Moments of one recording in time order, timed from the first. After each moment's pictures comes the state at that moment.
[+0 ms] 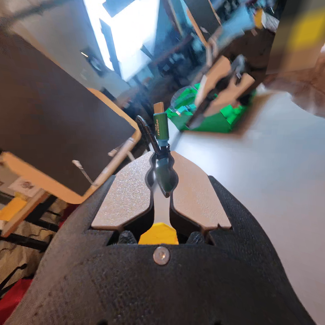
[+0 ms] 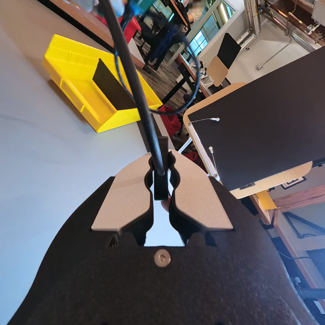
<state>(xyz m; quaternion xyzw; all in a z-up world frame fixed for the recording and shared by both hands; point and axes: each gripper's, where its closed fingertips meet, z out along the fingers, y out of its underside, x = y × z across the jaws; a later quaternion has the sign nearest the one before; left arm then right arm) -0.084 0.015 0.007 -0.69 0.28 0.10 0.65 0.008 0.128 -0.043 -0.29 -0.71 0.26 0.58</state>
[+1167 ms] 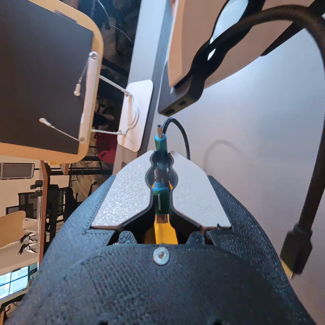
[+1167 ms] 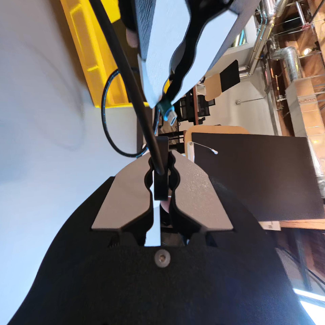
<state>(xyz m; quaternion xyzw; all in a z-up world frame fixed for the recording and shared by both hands) -0.099 0.043 -0.104 -0.82 0.35 0.28 0.37 -0.051 0.072 -0.098 -0.13 -0.77 0.05 0.63</state>
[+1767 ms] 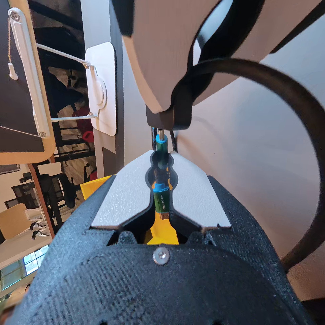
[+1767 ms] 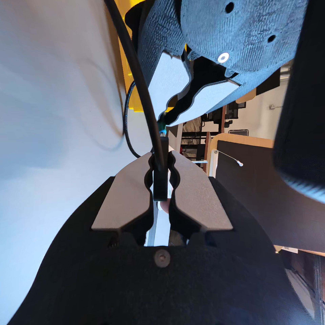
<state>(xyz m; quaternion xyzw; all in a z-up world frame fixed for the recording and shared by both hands) -0.094 0.037 -0.153 -0.85 0.37 0.29 0.24 -0.051 0.050 -0.129 -0.11 -0.82 0.03 0.55</state>
